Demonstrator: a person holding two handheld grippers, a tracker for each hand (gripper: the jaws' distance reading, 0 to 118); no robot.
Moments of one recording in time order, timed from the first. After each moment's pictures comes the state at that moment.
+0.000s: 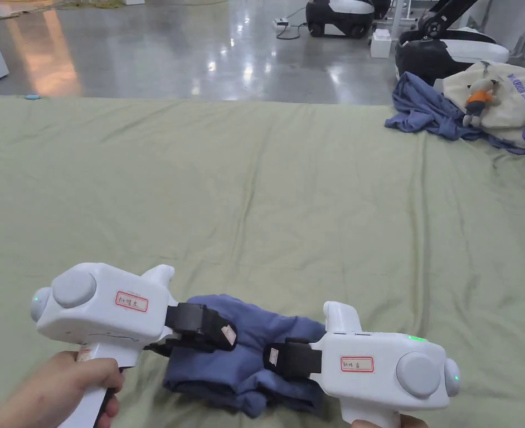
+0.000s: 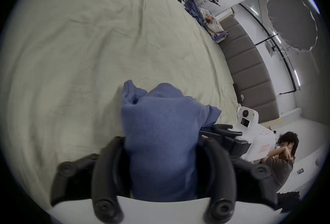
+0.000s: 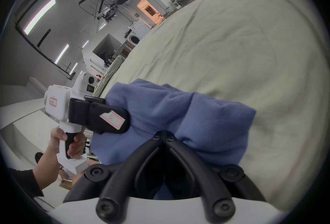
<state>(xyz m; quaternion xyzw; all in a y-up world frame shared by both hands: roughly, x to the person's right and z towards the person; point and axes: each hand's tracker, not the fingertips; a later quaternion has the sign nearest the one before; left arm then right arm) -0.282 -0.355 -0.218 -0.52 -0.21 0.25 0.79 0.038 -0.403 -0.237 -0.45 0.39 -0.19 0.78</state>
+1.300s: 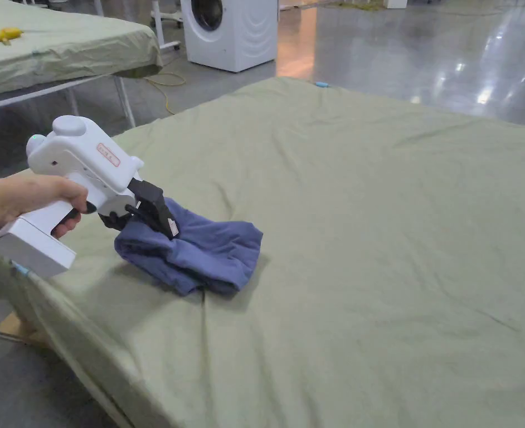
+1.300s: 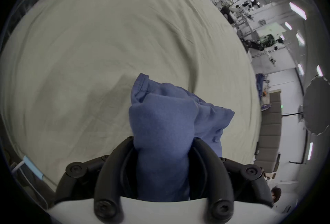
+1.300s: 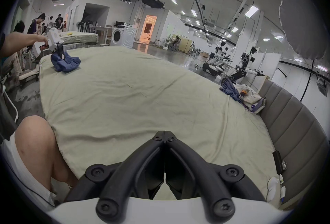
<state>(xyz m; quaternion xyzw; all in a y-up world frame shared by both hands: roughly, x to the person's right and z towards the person) -0.840 -0.322 -0.126 -0.52 0.04 0.38 0.76 0.002 -0.283 -0.089 -0.20 0.21 0.21 0.93</state>
